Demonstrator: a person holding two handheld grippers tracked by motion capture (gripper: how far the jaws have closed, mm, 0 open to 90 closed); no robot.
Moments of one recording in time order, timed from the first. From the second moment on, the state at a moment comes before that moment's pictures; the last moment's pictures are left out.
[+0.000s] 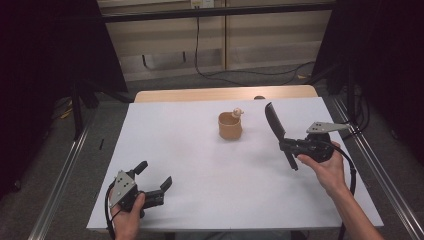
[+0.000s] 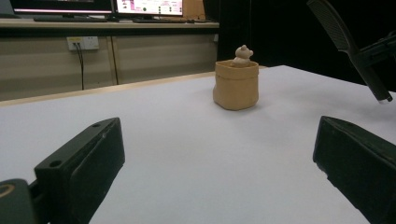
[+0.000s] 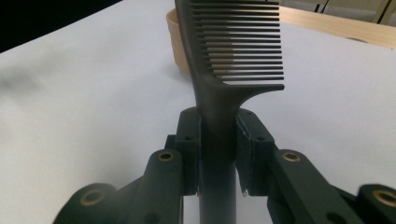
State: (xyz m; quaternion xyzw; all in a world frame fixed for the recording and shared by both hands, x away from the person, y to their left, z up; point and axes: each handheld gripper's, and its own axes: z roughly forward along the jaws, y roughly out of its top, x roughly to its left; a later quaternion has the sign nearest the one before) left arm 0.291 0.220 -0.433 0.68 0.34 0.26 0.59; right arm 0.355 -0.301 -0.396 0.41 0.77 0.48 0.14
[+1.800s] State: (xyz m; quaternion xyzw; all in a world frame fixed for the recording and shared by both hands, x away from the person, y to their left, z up) left arm 0.290 0.220 -0.432 0.68 0.33 0.27 0.60; right arm 0.377 -0.245 -0.362 0.31 0.69 0.62 0.20
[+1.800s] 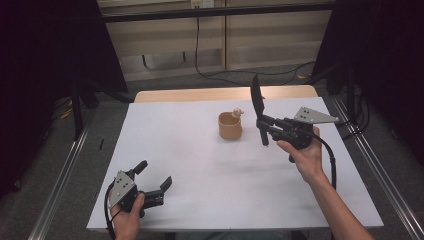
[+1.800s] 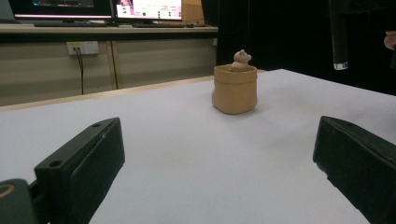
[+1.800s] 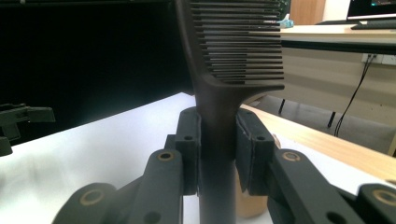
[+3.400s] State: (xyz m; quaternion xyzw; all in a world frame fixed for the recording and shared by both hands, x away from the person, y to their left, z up) left arm 0.290 0.220 -0.433 0.68 0.34 0.26 0.60; right arm 0.443 -0.182 -0.355 0.31 0.68 0.64 0.19
